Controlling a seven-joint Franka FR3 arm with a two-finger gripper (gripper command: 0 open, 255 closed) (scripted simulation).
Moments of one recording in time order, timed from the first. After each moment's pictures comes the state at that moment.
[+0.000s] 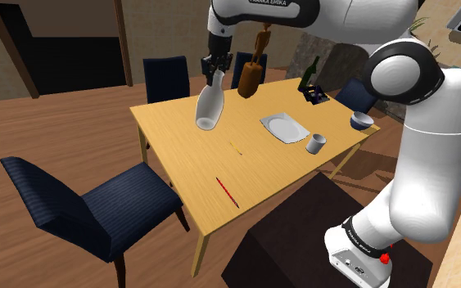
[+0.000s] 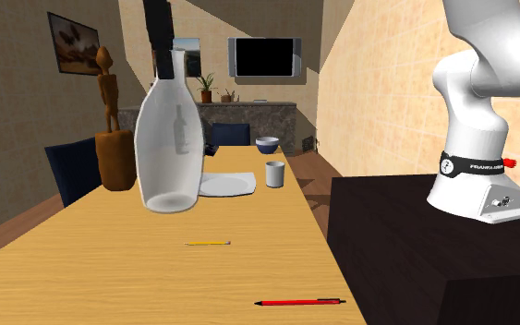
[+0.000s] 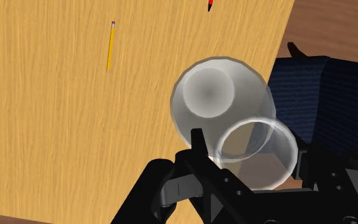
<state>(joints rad) 0.13 0.51 0.09 -1.22 -0.05 1.69 0.03</state>
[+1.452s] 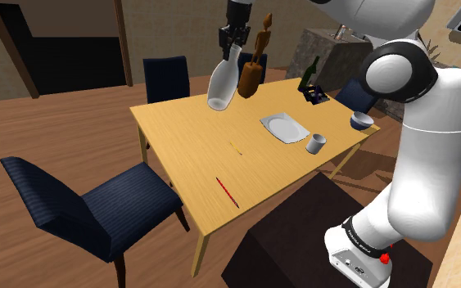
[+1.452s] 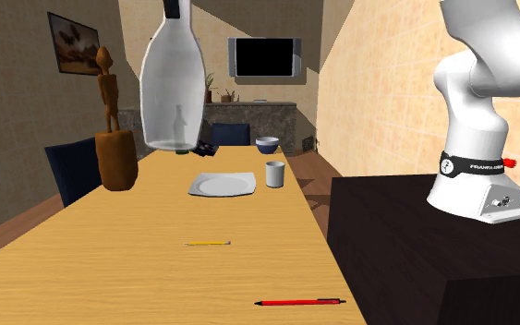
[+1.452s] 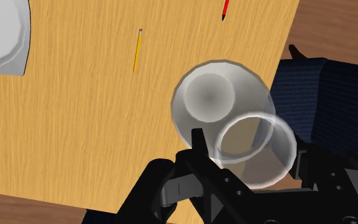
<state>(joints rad) 0.08 0.53 0.07 -0.95 -0.04 1.45 -0.05</state>
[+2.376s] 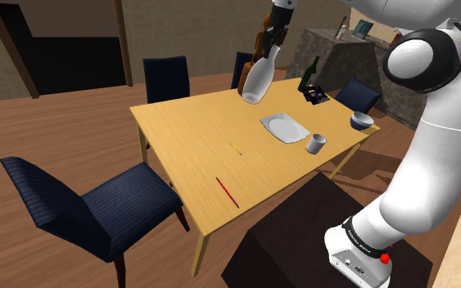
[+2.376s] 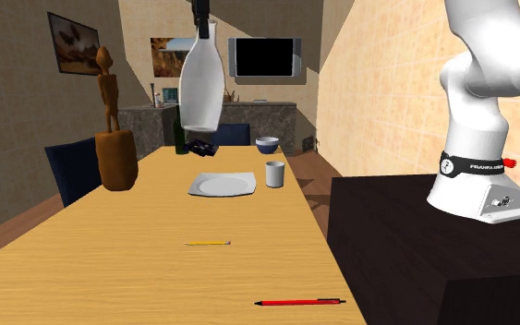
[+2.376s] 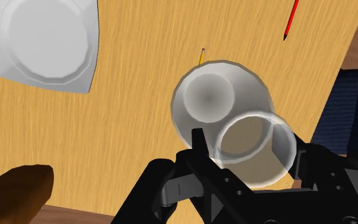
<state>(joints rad) -0.15 0.39 0.00 -1.16 -0.01 1.52 -0.34</state>
